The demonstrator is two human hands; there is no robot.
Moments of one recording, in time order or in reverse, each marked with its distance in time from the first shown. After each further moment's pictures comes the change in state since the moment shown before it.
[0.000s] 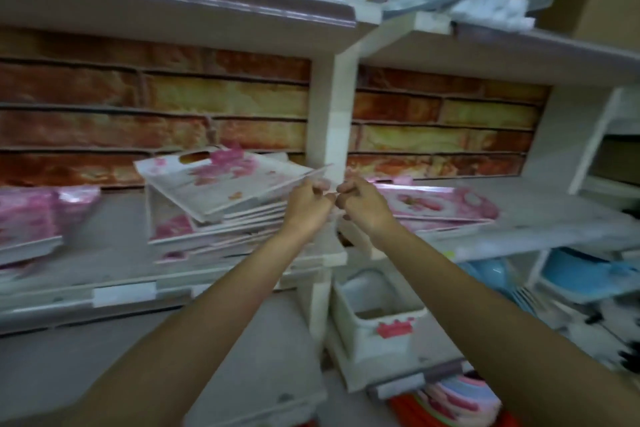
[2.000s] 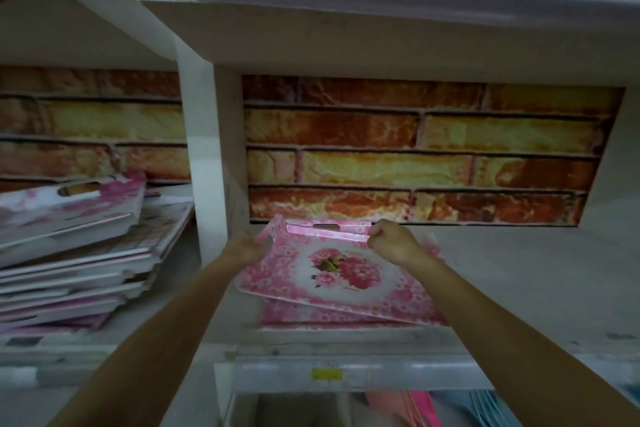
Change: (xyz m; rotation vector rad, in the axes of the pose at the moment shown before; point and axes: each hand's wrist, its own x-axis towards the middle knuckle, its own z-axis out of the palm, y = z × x) left_hand 0.189 -0.036 0.260 0.522 0.133 -0.498; right_hand 0.305 0.243 -0.258 -0.353 -0.348 -0.082
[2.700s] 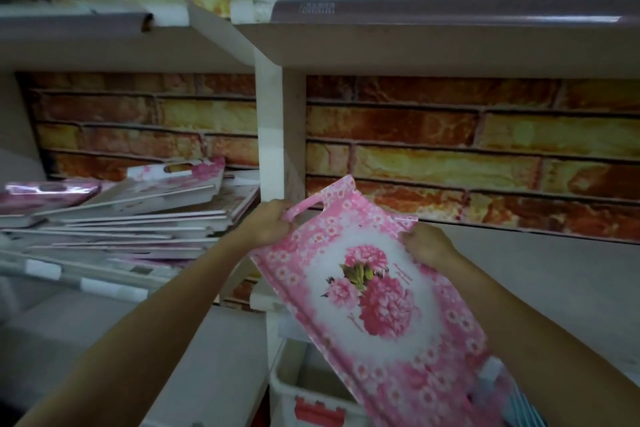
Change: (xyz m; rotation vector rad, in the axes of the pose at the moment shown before) left_hand -0.093 -0.001 -0.058 0.298 0.122 0.375; right_hand -0.019 0.008 0.009 -0.126 -0.021 -0.031
